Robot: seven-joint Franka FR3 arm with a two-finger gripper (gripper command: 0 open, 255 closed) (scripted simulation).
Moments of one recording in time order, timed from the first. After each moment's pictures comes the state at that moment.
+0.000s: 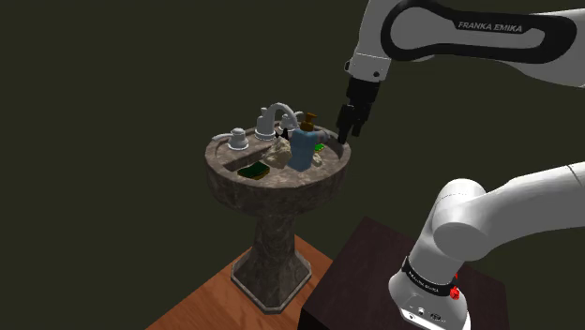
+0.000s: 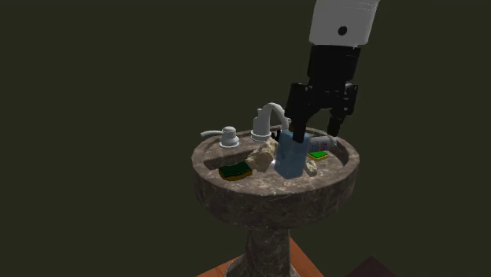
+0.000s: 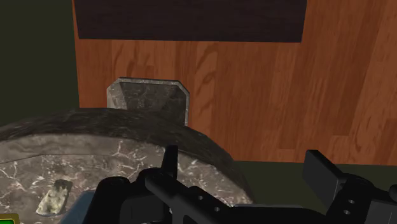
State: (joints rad) arm 0.01 -0.80 -0.02 -2.39 0.04 1.62 0.02
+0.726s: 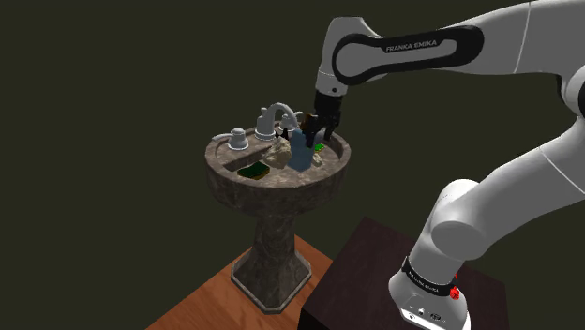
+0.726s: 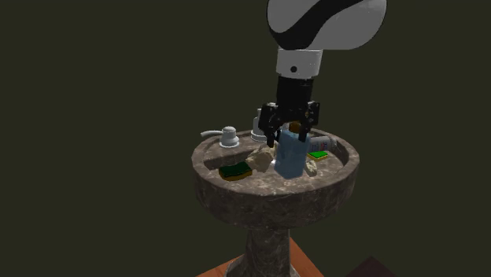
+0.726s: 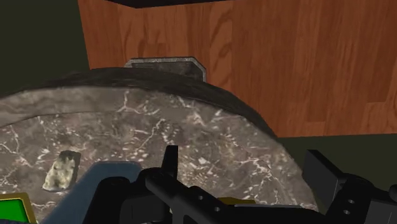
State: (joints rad) arm -0.03 -0.51 0.00 -2.34 0.01 1.90 0.09
